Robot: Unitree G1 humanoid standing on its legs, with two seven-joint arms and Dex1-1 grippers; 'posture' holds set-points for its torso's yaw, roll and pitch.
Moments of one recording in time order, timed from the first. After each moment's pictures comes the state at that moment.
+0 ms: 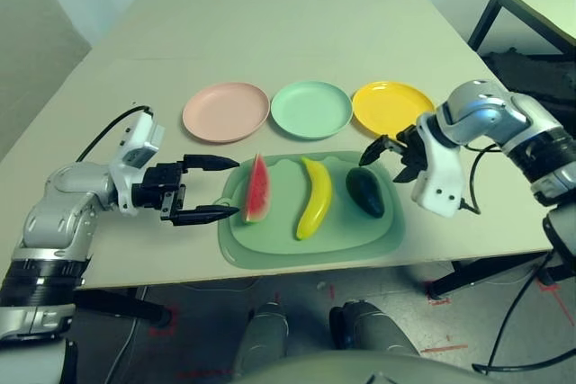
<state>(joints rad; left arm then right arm) -0.23 0.88 0.13 0.07 -0.54 0.22 -1.50 -1.06 -0.70 0.69 0.54 -0.27 -1.13 1.31</state>
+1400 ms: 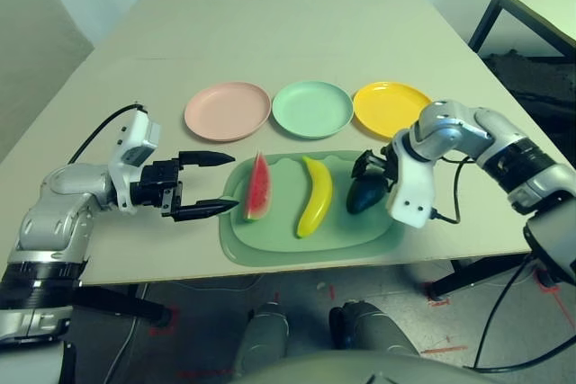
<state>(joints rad) -0.22 0.88 0.15 0.07 -0.54 0.21 -1.44 -1.02 -0.68 0.76 0.52 -0.43 -1.00 1.28</state>
